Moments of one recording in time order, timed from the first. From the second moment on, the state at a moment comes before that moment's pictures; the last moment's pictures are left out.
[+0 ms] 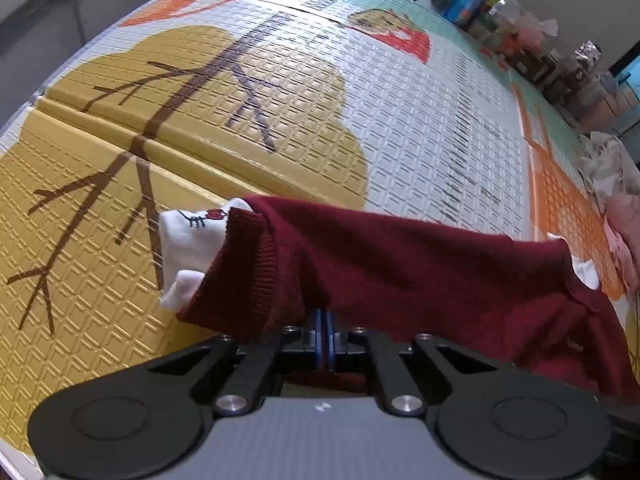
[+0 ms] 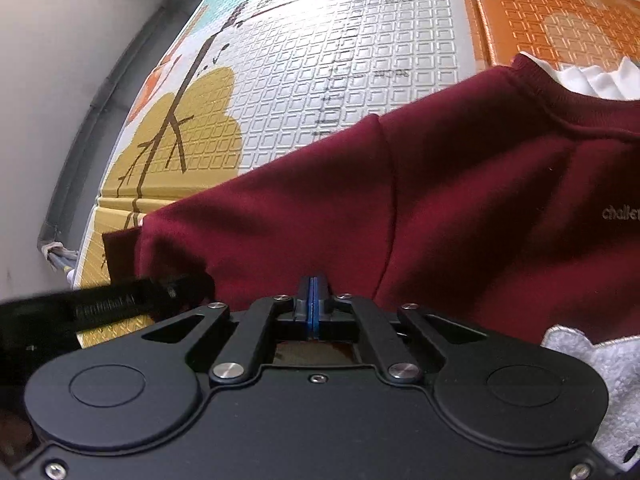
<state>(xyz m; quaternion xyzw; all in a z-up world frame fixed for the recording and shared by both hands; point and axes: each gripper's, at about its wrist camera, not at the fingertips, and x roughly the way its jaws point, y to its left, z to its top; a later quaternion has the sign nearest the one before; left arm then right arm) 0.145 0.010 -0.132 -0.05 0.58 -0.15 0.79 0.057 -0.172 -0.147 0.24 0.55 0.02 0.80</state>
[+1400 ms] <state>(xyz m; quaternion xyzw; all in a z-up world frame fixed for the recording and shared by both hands) 0.124 -0.027 -0.095 -0.03 0.56 -0.17 0.81 -0.034 -0.333 -0.136 0.37 0.48 -0.10 0.78</state>
